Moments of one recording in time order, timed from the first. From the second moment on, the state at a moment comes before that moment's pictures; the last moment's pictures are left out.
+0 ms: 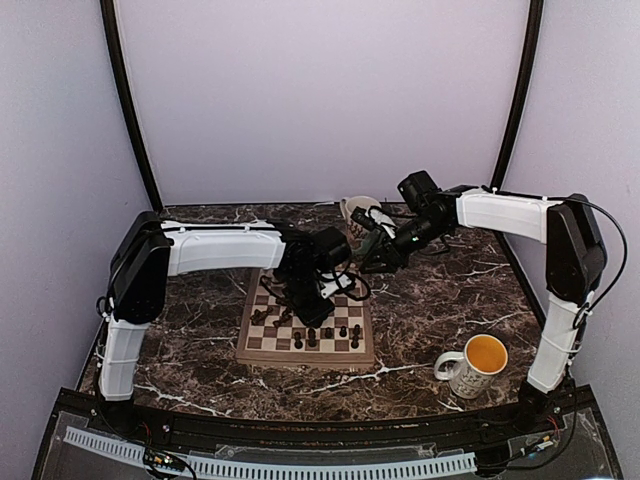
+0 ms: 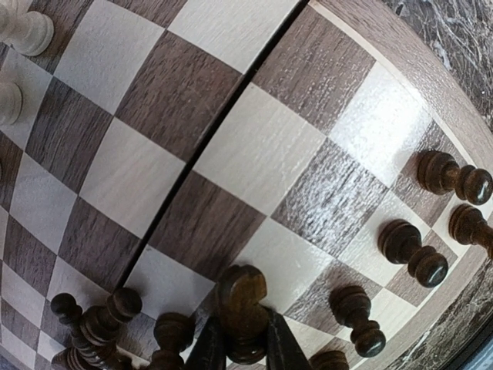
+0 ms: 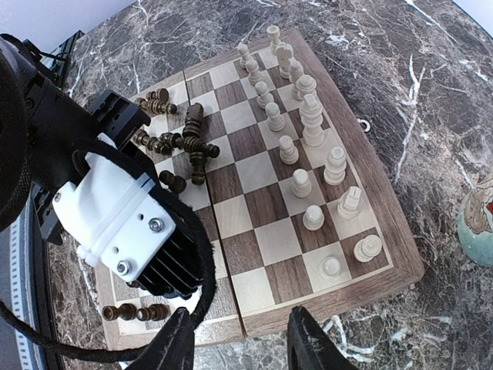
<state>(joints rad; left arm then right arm) -0.94 2.17 1.76 -0.99 0.01 0.01 0.52 1.87 1.45 -0.64 -0.70 -0.49</state>
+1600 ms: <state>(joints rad) -0.91 1.76 1.30 -0.20 0.09 -0.04 0.56 2.05 1.71 -0.80 -1.07 -0.13</state>
